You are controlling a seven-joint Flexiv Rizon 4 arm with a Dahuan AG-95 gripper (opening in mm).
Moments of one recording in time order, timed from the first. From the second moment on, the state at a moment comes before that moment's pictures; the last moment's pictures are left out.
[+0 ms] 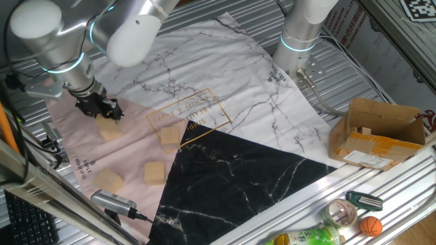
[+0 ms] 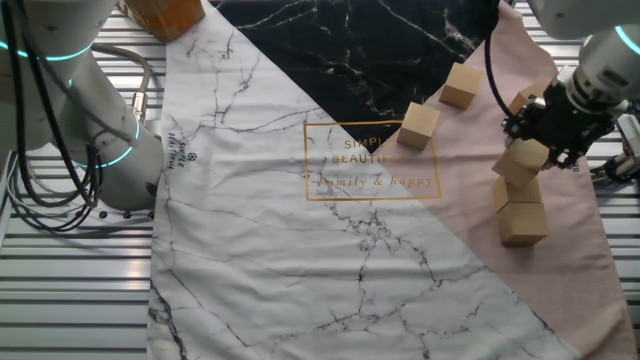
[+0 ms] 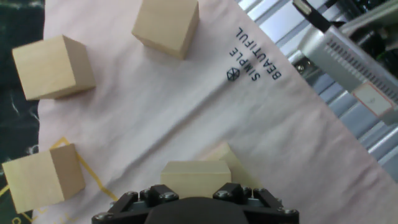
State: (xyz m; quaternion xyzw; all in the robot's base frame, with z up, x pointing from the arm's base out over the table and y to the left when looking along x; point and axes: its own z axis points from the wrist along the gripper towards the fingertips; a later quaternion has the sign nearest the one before) arm 0.708 -0.009 0.122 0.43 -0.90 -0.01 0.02
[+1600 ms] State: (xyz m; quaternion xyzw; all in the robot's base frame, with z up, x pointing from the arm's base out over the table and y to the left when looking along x) arm 0.736 0.042 0.113 0.50 -0.86 -0.02 0.02
